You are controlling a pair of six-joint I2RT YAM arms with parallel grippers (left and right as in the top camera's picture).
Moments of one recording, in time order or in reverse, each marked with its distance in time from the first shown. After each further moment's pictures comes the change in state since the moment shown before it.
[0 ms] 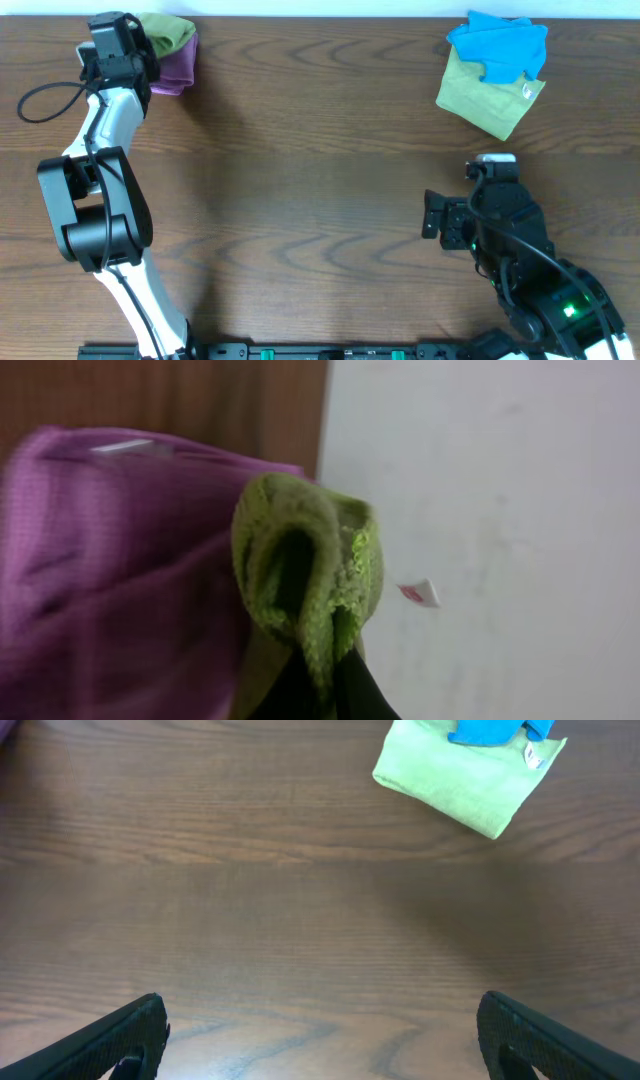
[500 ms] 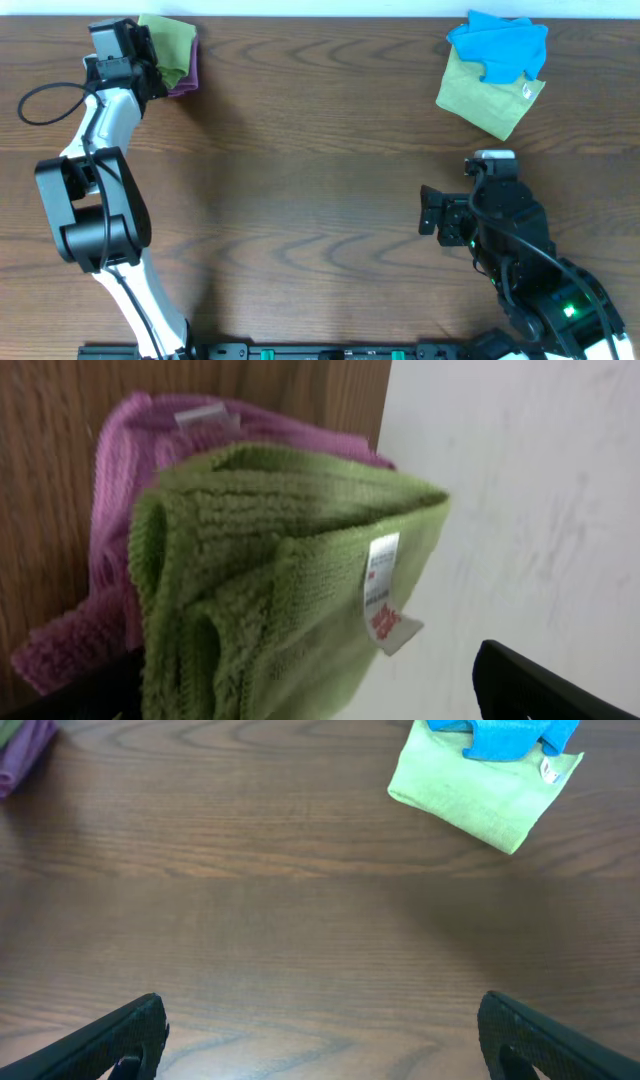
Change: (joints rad) left arm 0.019 0.000 0.000 -0.093 0.108 0.026; right arm 0.000 0.000 0.000 0.040 -0.025 0.000
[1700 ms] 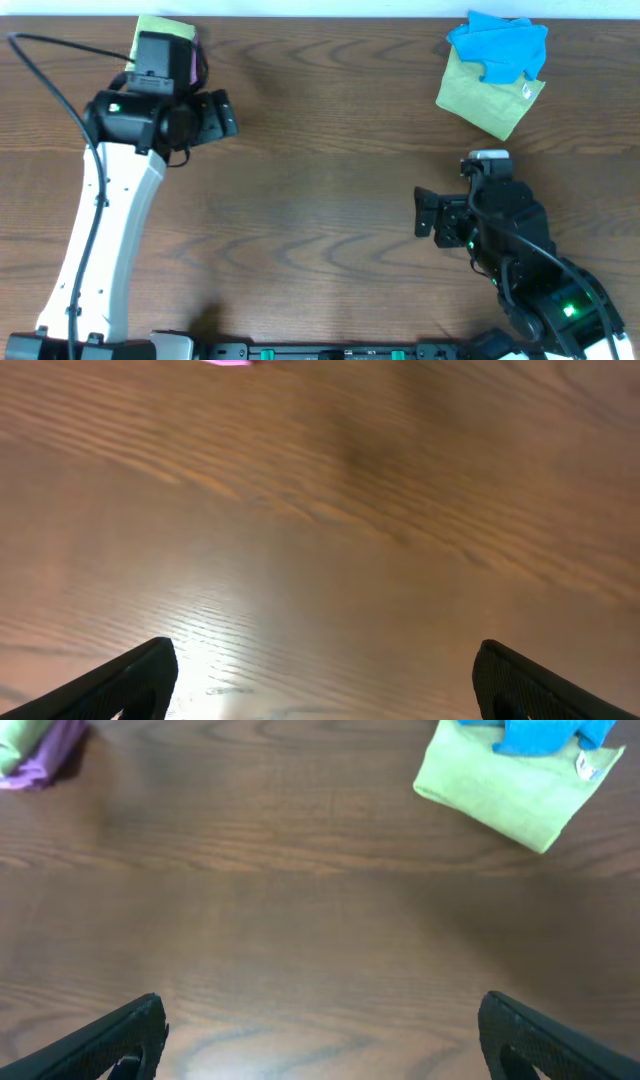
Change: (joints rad) left arm -0.365 -0.622 0.007 -1.047 -0.161 1.163; right arm -0.001 0.001 0.000 -0.001 -0.054 0.000
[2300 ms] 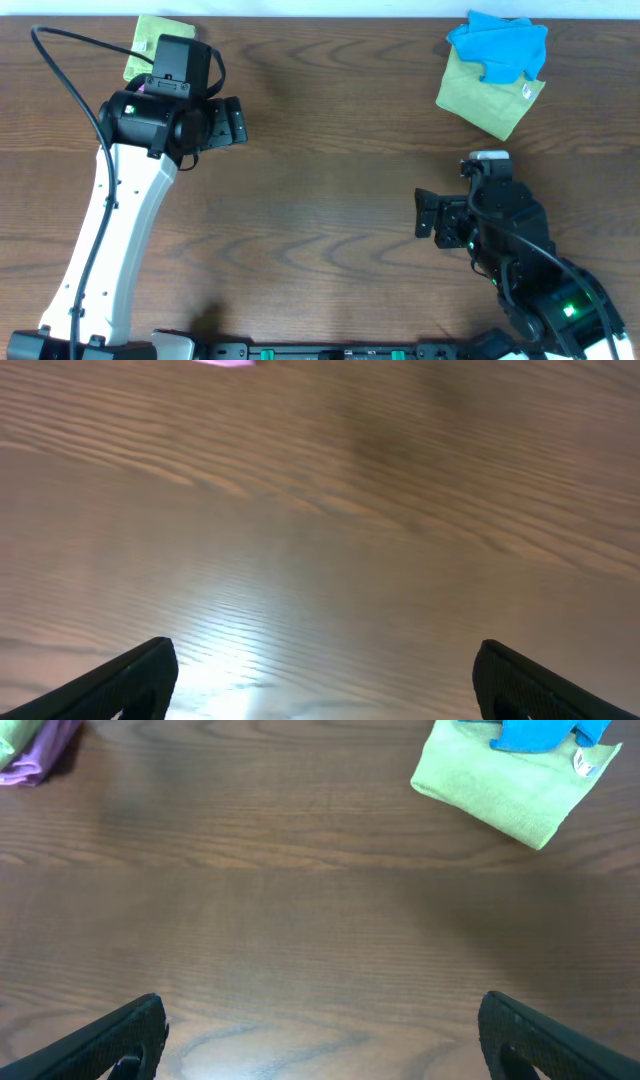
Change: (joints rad) left arm -0.045 0.000 0.000 -0.023 -0.089 0.024; right arm 0.000 0.000 0.000 -0.002 0.003 0.000
